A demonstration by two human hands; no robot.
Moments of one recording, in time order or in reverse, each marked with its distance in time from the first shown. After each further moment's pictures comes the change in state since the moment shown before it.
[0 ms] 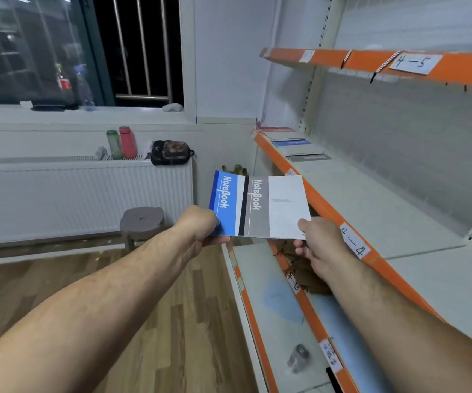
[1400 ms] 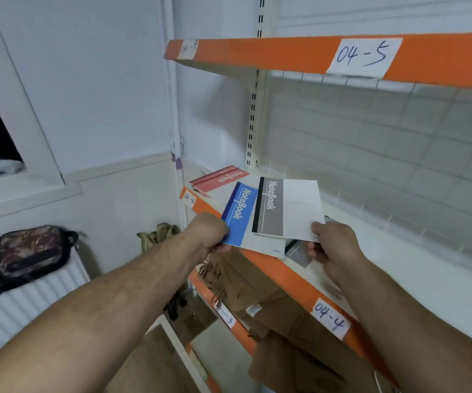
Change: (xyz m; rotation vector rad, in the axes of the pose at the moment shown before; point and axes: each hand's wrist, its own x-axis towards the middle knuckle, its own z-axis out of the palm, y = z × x) left_hand 0.535 0.245 0.193 0.393 -0.485 0.169; right_hand 0.479 -0.120 0.086 0.176 0.538 0.044
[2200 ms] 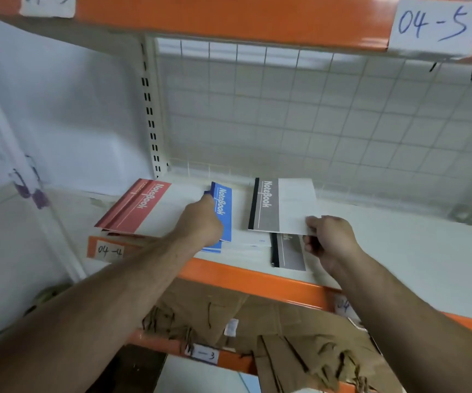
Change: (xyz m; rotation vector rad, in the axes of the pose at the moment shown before) left_hand 0.156 0.042 0.038 0.692 -0.368 0.605; right_hand 0.021 0.010 0.031 0.133 0.585 0.009
